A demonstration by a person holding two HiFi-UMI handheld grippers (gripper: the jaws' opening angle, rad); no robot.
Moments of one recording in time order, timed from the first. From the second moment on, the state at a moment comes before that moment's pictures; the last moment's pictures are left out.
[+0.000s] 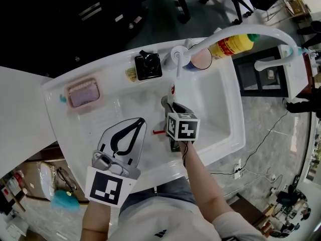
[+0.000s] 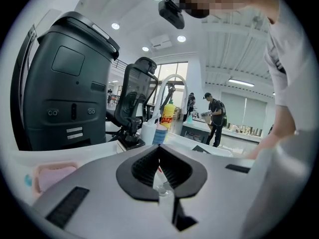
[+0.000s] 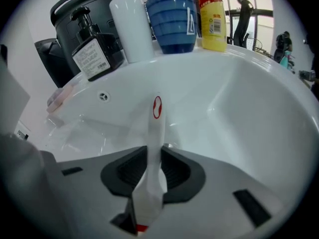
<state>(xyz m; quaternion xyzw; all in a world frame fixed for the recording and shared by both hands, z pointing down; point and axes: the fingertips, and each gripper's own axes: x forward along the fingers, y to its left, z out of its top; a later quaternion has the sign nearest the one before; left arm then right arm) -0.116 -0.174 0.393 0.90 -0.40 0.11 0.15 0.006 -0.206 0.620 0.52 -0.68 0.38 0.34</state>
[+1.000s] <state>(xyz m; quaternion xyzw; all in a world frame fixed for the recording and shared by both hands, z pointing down) -0.073 -0.162 0.365 0.92 -0.35 0.09 0.13 0.014 -0.194 0.498 0.54 -0.74 0.34 0.20</state>
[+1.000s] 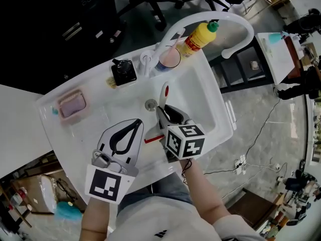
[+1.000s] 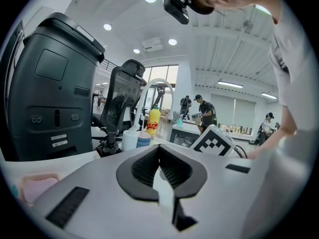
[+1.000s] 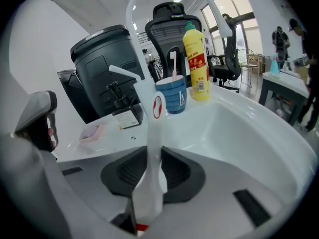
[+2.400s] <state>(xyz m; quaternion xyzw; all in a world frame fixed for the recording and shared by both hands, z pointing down) 0.003 -0.124 0.329 0.95 -0.27 0.08 0.11 0.063 -0.133 0.371 0.58 -0.77 0.24 0.08</state>
